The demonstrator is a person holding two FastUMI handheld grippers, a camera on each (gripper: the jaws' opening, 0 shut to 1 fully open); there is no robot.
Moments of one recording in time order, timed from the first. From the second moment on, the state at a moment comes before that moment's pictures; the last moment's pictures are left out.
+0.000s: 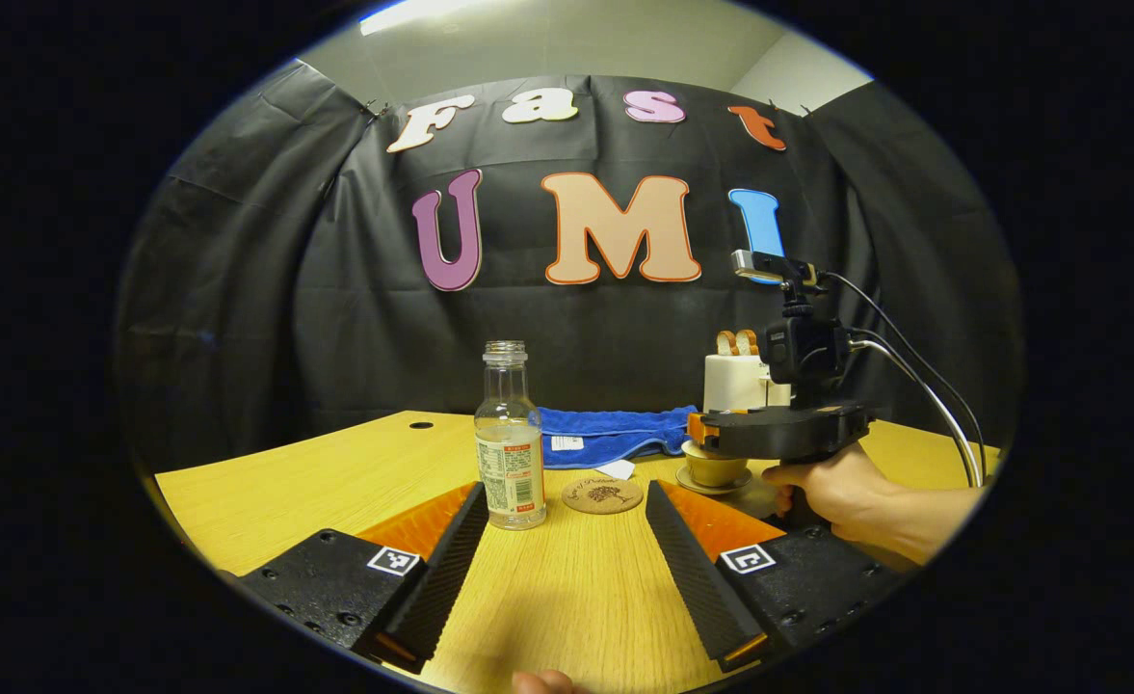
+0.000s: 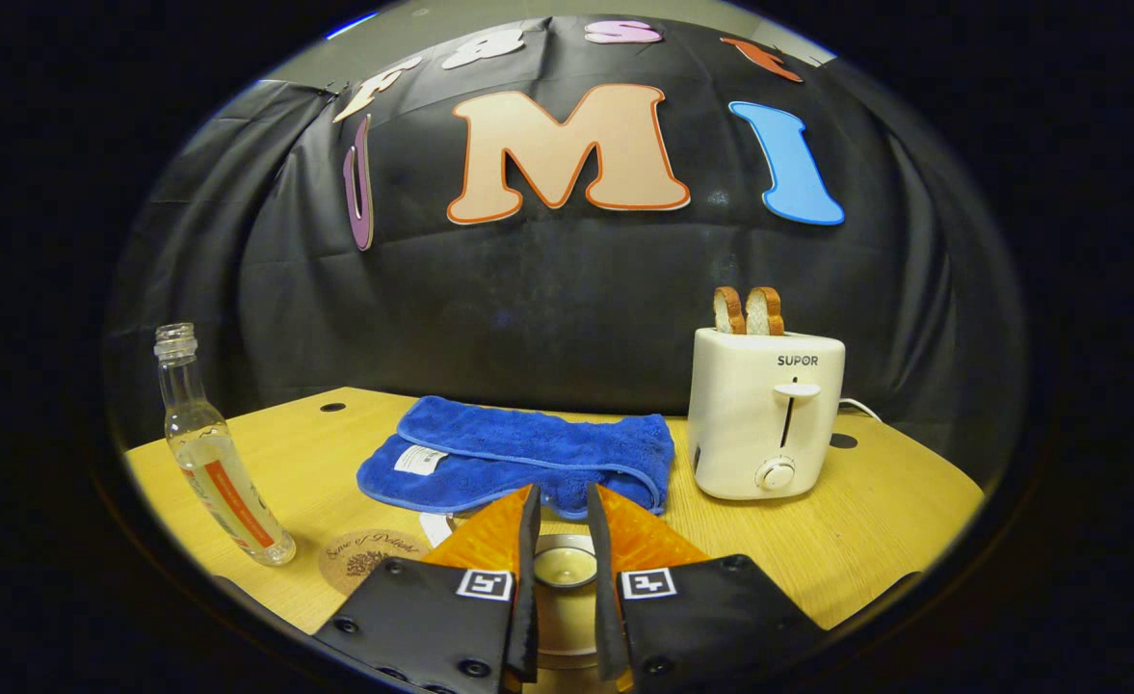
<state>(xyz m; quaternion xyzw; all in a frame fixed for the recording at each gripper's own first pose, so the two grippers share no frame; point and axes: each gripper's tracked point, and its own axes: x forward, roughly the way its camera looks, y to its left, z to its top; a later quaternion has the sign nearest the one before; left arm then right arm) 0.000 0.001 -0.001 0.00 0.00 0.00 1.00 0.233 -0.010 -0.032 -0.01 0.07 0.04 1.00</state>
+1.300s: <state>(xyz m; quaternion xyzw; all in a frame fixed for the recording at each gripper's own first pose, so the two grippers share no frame) 0.061 0.040 -0.006 0.00 0.01 0.06 1.00 0.107 -0.041 -0.002 0.00 0.01 0.11 0.99</state>
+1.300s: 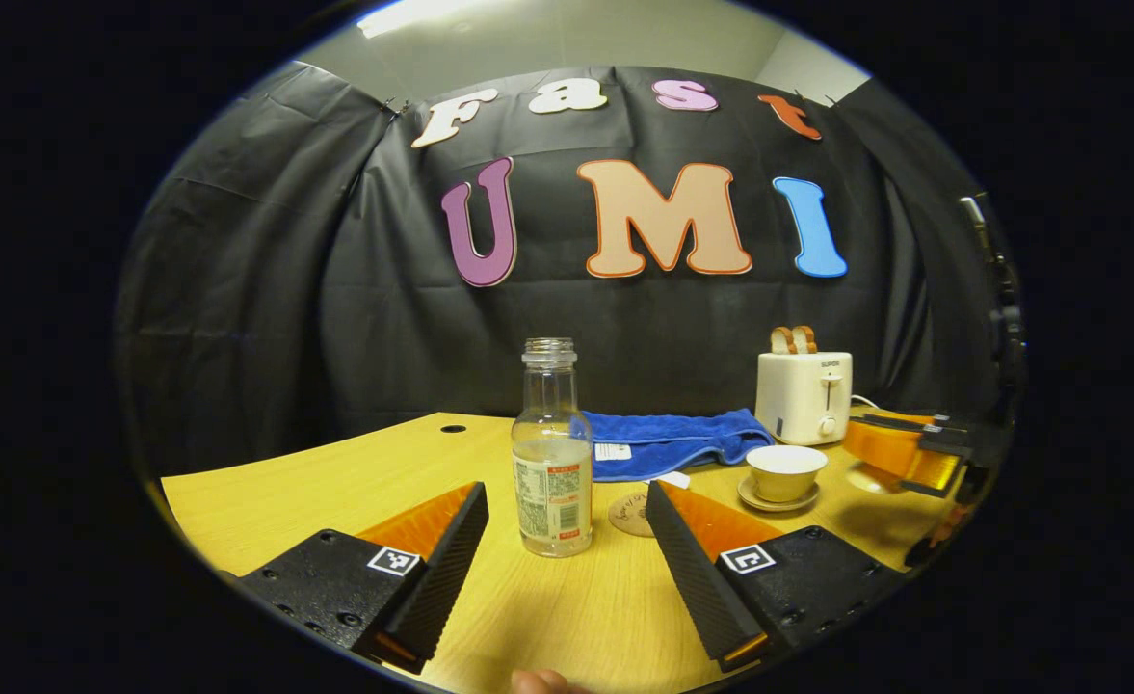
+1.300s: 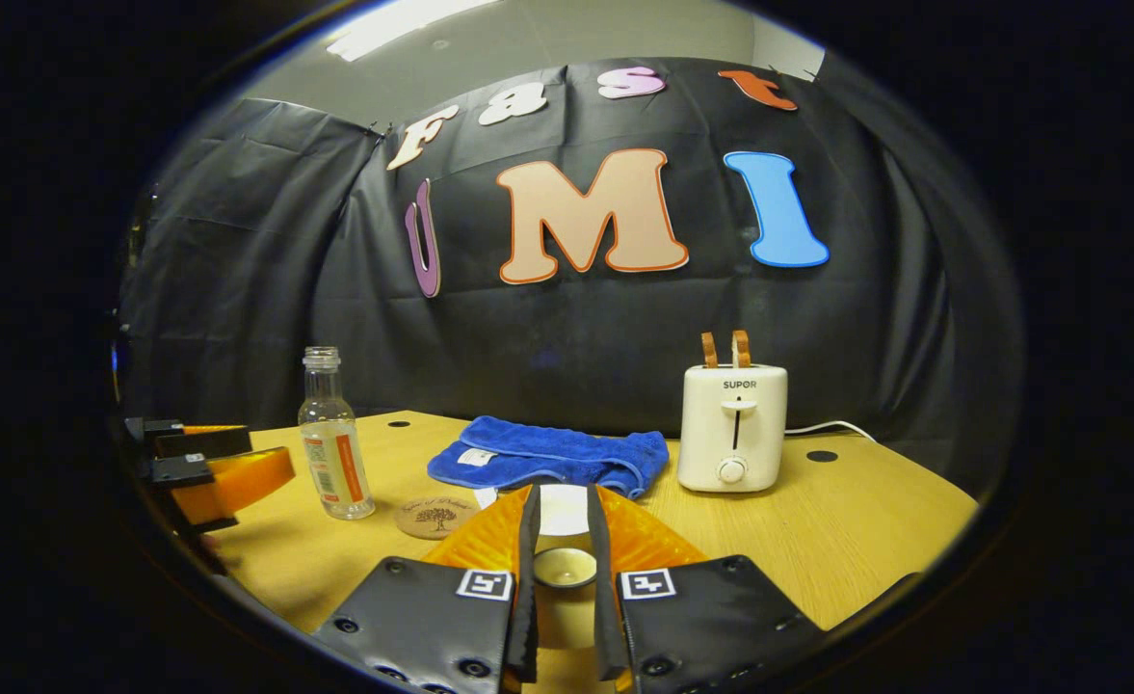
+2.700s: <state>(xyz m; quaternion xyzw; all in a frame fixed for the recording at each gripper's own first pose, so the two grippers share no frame) 0.172 0.061 -0.008 0.00 0.00 0.03 1.00 0.083 -0.043 0.002 0.00 0.01 0.12 0.99</state>
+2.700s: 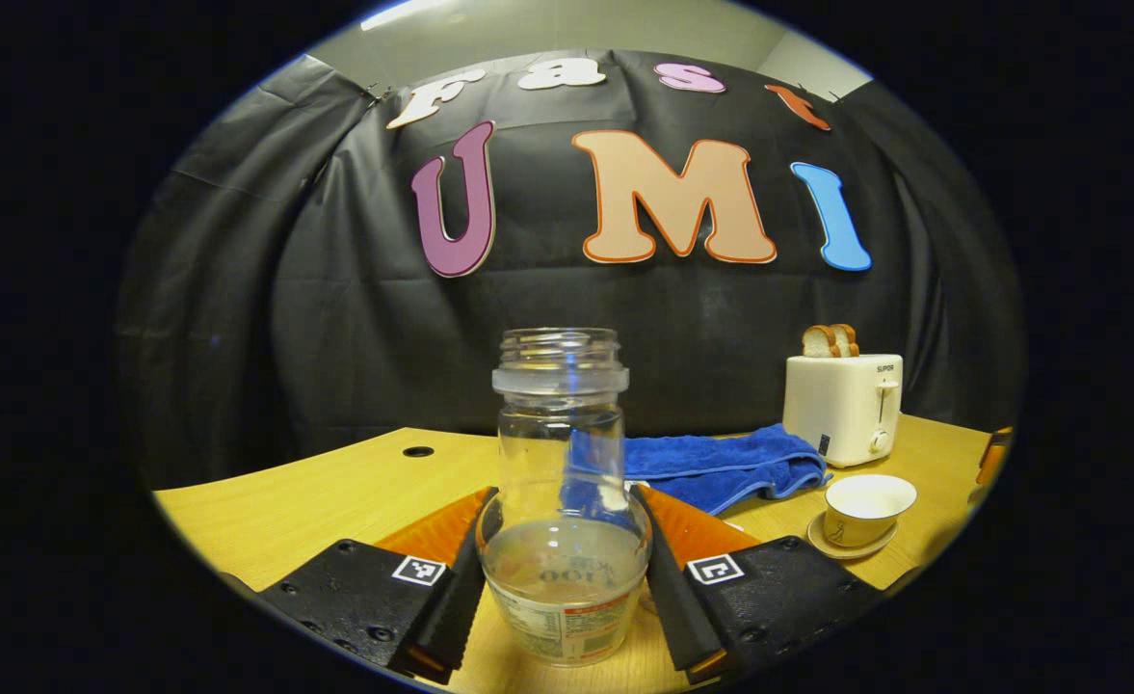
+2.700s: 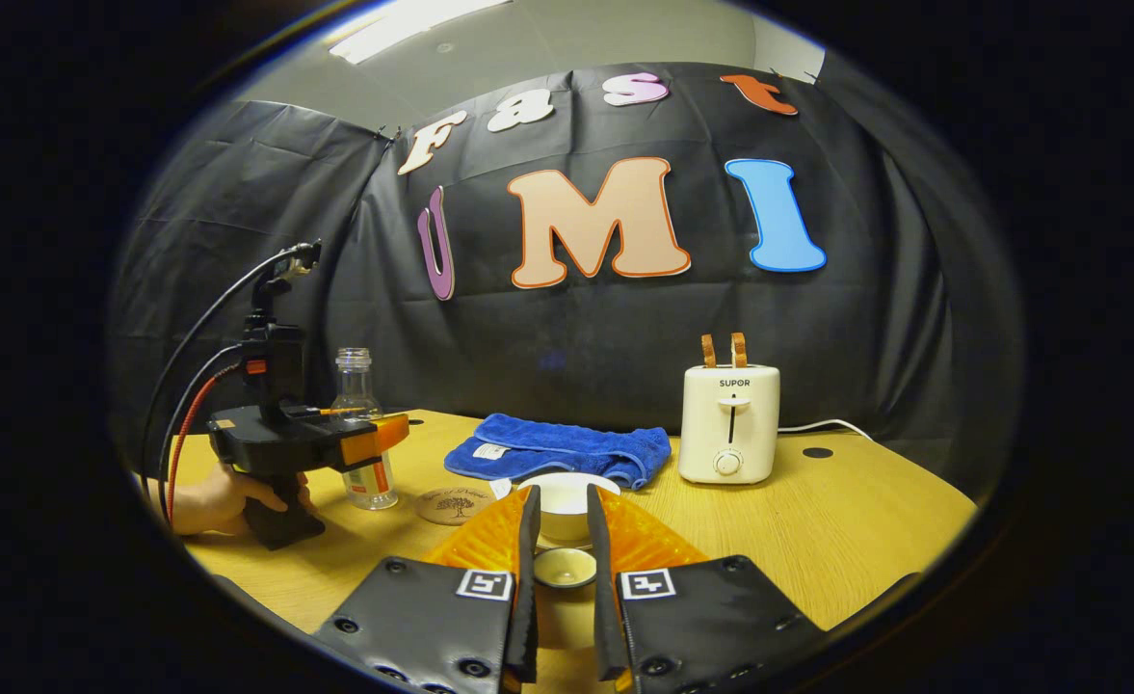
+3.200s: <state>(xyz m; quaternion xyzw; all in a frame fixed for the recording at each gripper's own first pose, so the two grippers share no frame) 0.184 0.054 -0.015 0.20 0.03 0.04 0.98 0.073 -0.068 0.002 0.00 0.01 0.09 1.00</state>
